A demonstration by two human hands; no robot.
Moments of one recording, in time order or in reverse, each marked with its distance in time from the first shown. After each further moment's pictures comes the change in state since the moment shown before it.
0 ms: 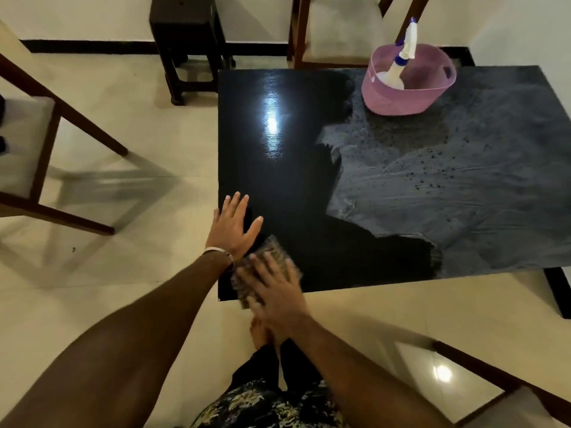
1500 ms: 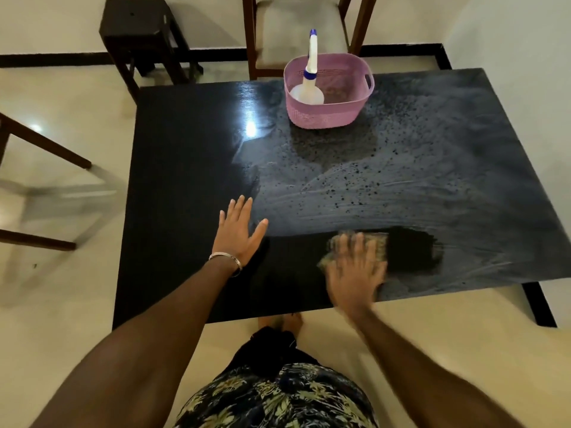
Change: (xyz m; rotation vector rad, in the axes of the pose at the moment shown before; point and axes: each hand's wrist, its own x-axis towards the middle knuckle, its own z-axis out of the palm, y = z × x) left_hand 0.068 0.208 0.093 0.003 -0.009 0.014; right_hand -0.104 0.320 -0.091 0.038 0.142 0.726
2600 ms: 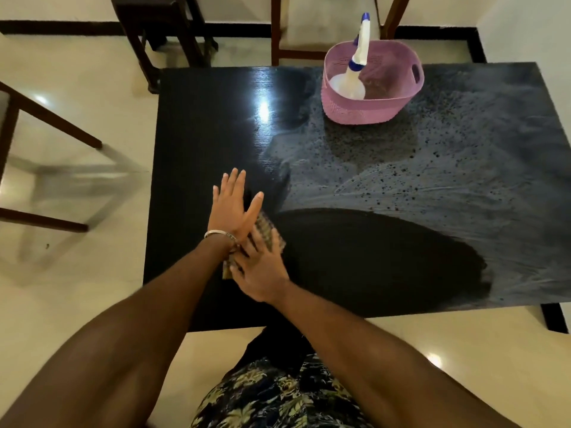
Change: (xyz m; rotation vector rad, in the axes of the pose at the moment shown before) left_hand 0.045 -0.063 -0.051 -0.080 0.067 -0.071; right_hand 0.010 -0.232 0.028 -0.098 -0.281 -0.797
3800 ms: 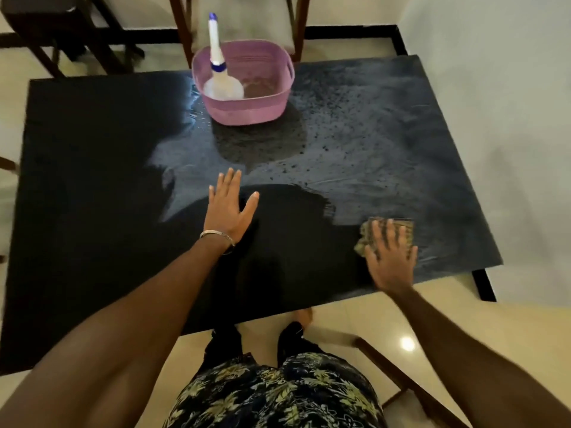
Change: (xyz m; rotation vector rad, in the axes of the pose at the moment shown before) left_hand 0.012 0.205 0.133 -0.040 -0.035 0.132; right_hand -0.302 0.388 -0.010 0.146 0.228 0.907
